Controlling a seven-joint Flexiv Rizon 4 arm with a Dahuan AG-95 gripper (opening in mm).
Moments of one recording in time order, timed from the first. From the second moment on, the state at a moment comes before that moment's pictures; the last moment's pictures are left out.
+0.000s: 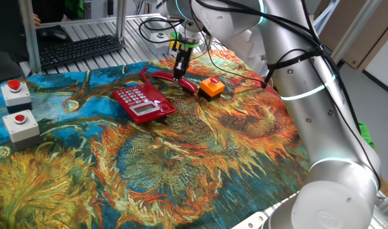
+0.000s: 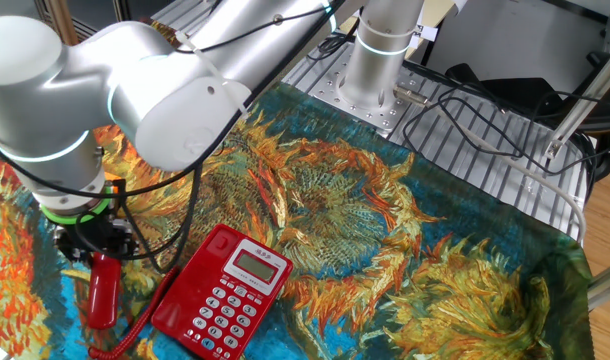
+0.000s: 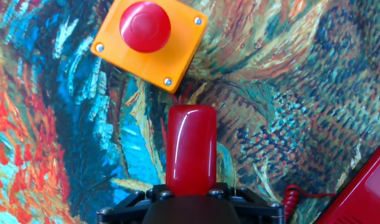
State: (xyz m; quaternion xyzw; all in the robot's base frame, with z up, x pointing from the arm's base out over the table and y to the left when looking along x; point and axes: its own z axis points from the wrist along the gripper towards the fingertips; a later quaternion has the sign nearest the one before) arm 0.725 -0.175 0.030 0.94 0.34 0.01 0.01
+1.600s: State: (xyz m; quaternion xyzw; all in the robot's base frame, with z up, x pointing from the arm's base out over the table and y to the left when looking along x) arm 0.733 -0.176 0.050 0.91 0.42 0.00 0.00
